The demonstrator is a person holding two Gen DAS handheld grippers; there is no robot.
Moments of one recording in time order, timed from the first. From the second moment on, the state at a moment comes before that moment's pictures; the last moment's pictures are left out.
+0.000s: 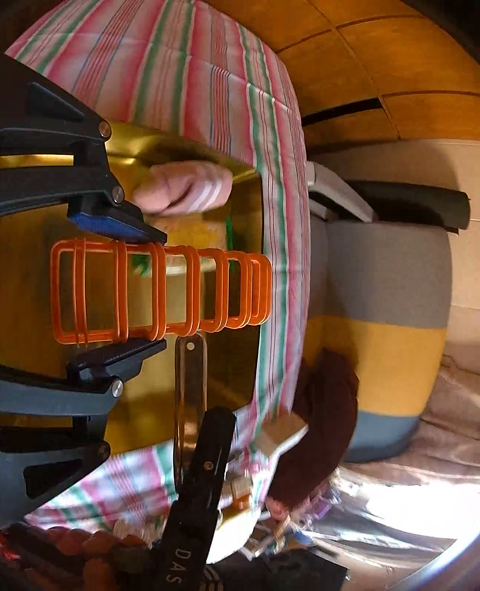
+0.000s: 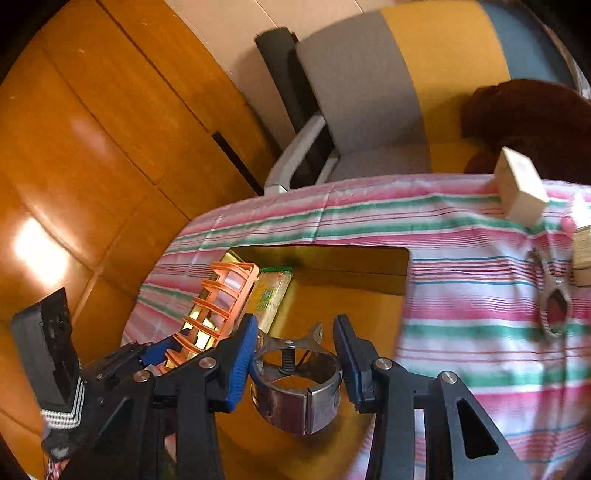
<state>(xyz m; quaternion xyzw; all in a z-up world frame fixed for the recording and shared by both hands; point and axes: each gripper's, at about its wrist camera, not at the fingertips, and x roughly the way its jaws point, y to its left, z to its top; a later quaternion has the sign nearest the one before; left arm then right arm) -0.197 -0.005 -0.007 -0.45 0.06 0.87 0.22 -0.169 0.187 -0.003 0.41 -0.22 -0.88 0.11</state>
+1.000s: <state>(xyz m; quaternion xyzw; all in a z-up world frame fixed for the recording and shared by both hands) -0.191 -0.042 -0.017 -0.46 -0.04 0.88 0.13 -0.183 0.151 -0.045 0.45 -0.24 -0.86 0.09</state>
